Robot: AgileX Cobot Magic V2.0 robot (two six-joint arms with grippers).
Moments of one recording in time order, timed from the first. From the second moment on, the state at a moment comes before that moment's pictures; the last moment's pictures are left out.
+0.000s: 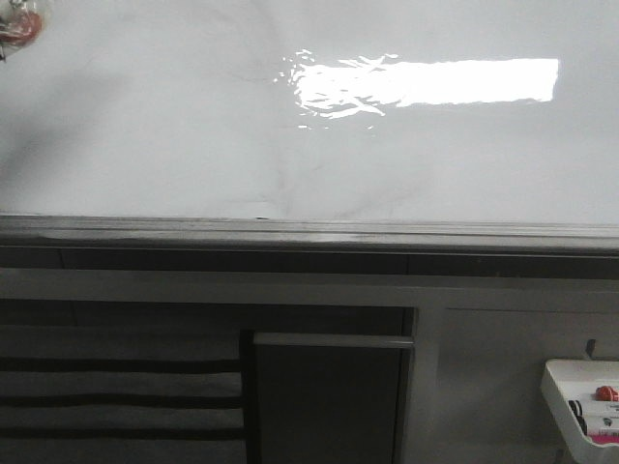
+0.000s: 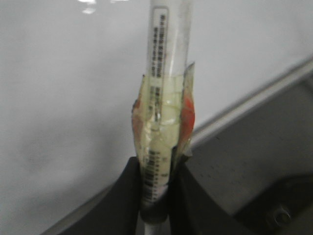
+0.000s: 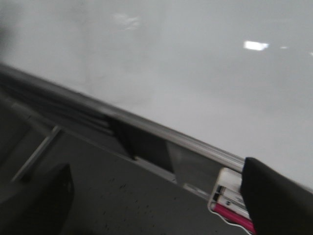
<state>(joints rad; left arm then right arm) -0.25 1.20 -1.03 -0.29 0.84 0.60 -0.05 0.75 -0.90 0.60 0.99 -0.59</state>
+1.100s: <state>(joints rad) -0.55 1.20 -1.05 -0.61 1.10 1.23 0.65 1.36 -1.26 0.69 1.00 -1.13</state>
